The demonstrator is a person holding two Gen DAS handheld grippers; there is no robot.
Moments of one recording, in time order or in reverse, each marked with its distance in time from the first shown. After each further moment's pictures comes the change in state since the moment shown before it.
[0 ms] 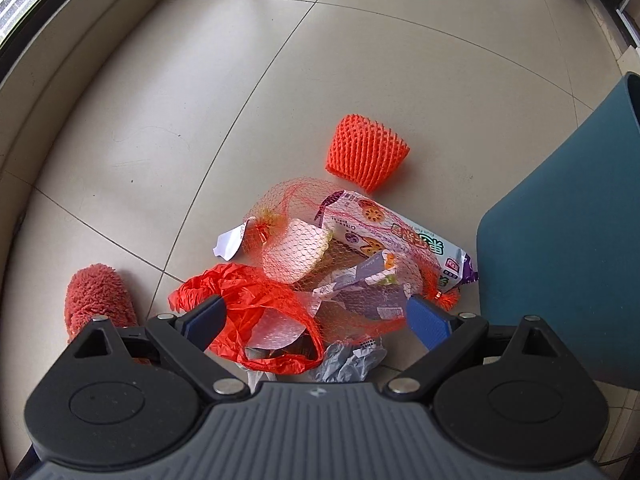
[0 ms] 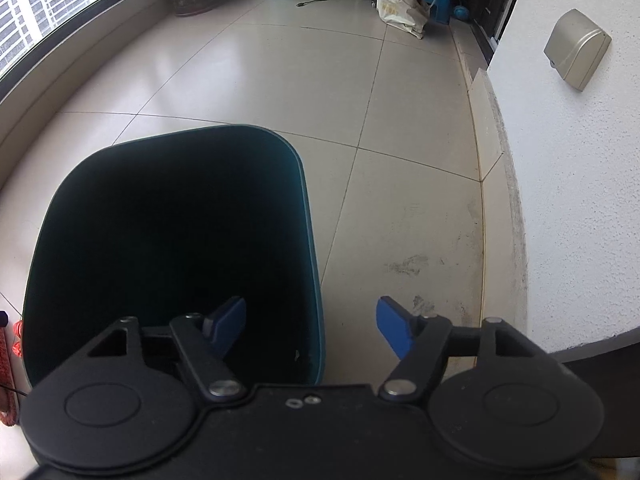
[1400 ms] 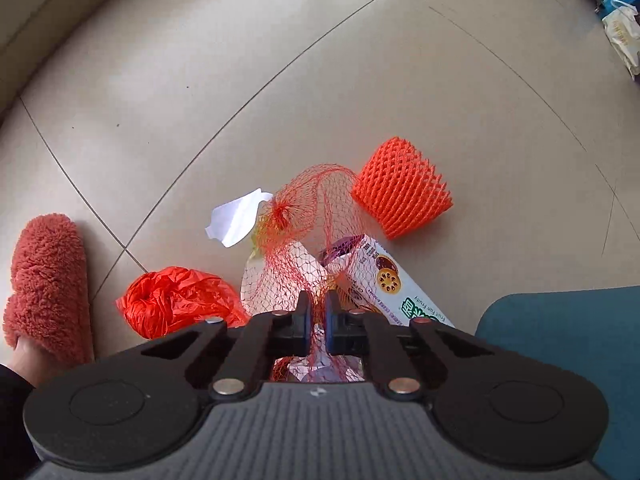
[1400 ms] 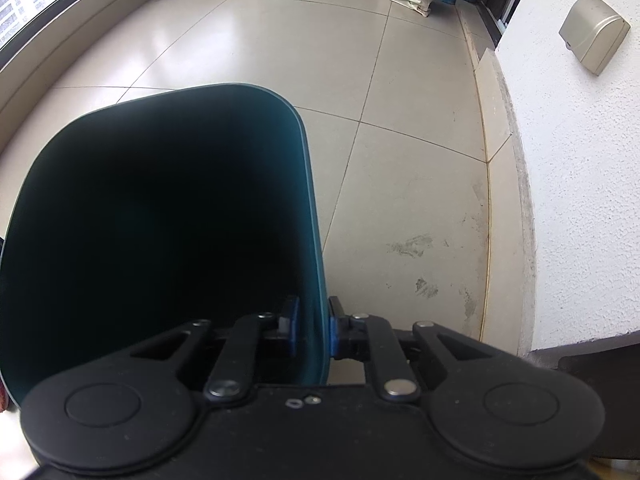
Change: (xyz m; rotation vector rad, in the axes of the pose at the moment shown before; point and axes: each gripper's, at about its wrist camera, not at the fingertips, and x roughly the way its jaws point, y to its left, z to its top) left arm 0.051 0.025 0.045 -0.285 0.075 -0.088; right arm 0.024 0.003 -0.004 -0.016 0.045 -0.030
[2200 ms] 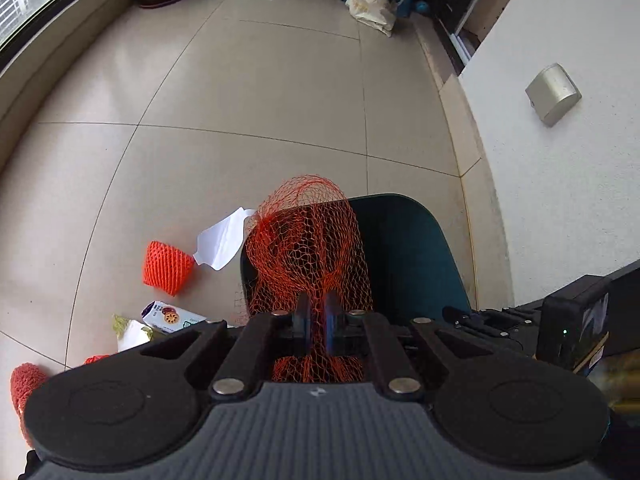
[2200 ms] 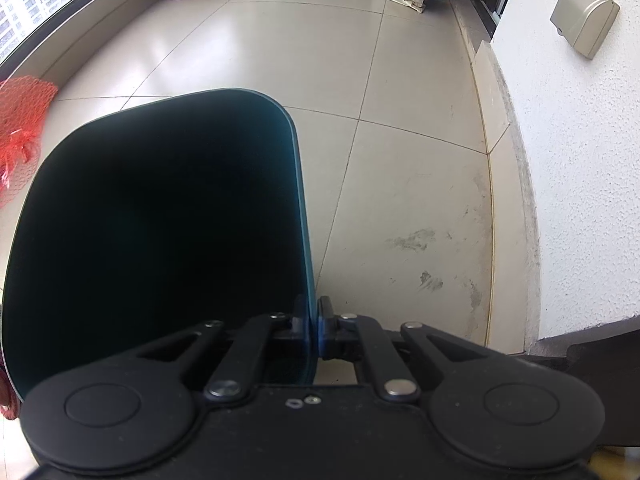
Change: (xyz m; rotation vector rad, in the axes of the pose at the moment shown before) left arm -0.219 -0.210 -0.085 0.547 -0.184 -0.274; right arm -0.002 -0.014 0.001 0.039 0.001 0.046
